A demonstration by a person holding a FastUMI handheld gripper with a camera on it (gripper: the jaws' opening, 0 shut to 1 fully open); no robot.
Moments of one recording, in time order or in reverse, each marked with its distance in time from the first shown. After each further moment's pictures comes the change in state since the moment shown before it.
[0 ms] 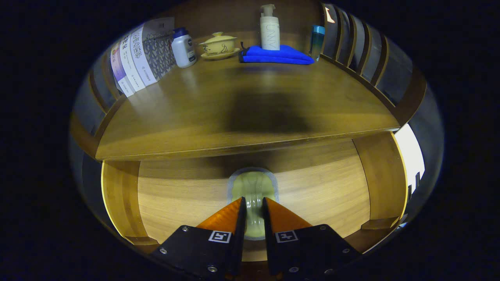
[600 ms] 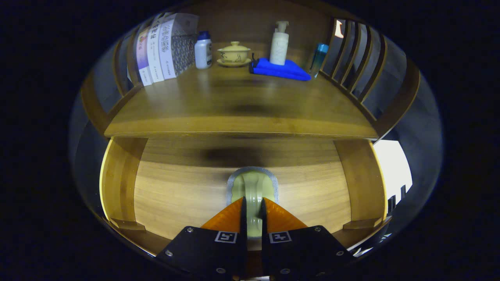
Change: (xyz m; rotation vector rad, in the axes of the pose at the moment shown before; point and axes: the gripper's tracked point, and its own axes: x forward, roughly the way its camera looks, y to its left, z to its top) arm -0.059 -0.006 -0.006 -0.127 -0.112 -0.060
